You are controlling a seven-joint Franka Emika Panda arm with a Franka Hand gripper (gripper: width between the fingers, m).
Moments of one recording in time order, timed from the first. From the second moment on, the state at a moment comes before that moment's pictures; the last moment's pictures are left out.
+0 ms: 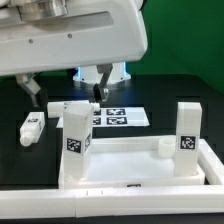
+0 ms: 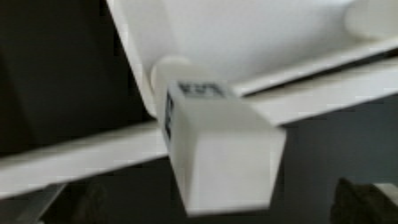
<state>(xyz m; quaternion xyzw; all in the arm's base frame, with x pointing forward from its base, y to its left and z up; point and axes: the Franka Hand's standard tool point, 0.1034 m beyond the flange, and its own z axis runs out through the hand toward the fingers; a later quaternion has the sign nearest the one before) 0.659 -0.066 0.147 -0.99 0.12 0.03 0.07</state>
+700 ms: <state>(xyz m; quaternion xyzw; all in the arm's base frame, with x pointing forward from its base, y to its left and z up) 0.644 -0.068 0.122 -0.99 0.12 0.03 0.07</state>
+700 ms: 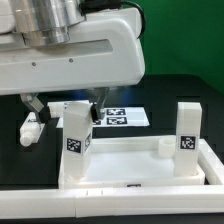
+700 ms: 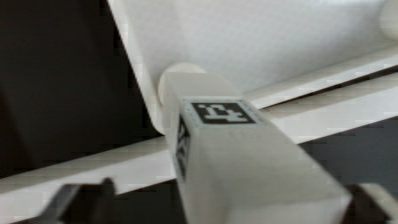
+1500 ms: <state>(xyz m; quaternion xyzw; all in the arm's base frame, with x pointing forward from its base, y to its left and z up) 0.641 -0.059 0.120 -0.94 0.33 0.01 0.06</state>
